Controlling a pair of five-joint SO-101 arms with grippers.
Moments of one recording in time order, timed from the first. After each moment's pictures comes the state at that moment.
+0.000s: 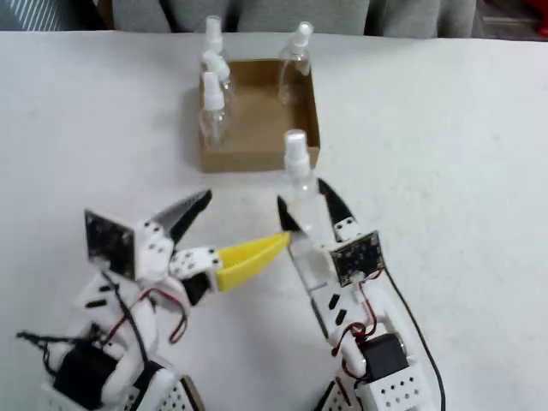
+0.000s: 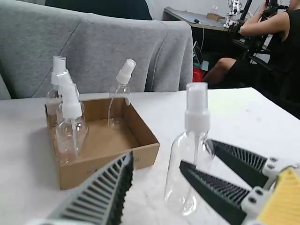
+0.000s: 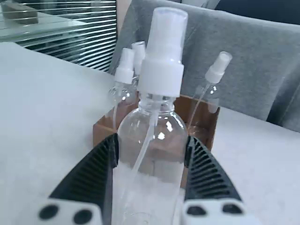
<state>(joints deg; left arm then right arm) 22.3 -92.7 65.4 49.5 13.3 -24.7 -102.7 95.9 19.7 7.3</state>
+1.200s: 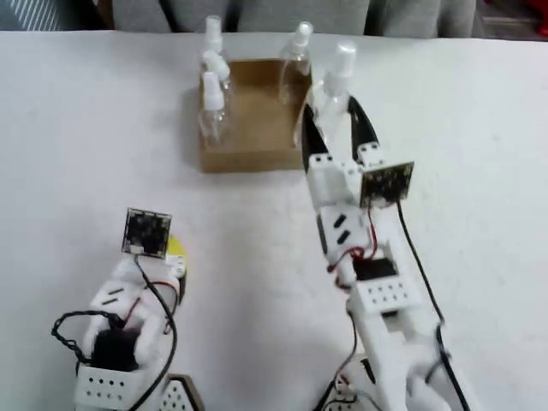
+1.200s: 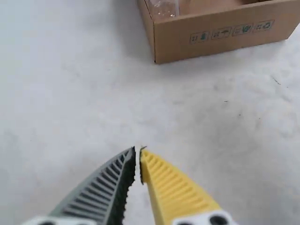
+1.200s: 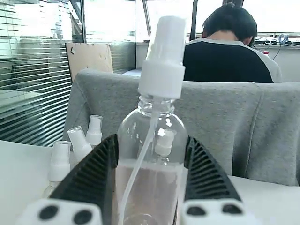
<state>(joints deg) 1.1 -103.6 97.1 54.8 -0.5 -14.5 -40.5 70.2 -30.4 1.1</state>
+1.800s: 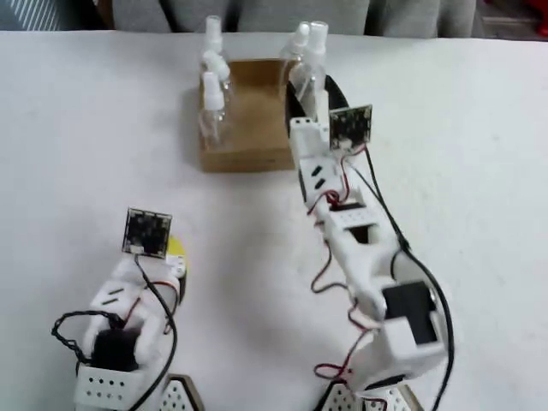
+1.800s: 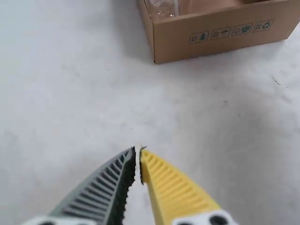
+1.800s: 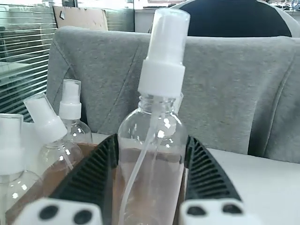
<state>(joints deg) 1.2 -103.6 97.1 54.8 -0.5 -14.5 5.1 43.6 -43.1 1.1</state>
